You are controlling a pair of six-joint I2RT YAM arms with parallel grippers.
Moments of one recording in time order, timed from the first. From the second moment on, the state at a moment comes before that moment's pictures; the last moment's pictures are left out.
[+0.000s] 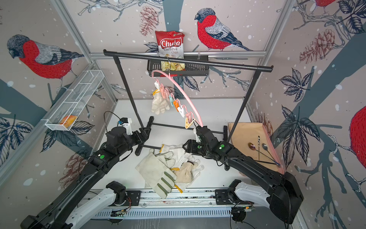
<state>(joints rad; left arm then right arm) -0.40 0.82 0.73 -0.43 0.01 -0.74 0.81 1.15 0.79 -0.40 -0.30 0.78</state>
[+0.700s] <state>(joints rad) -0.37 0.91 0.53 -0.94 0.03 -1.42 0.77 1.26 0.75 -0.17 -0.52 0.58</state>
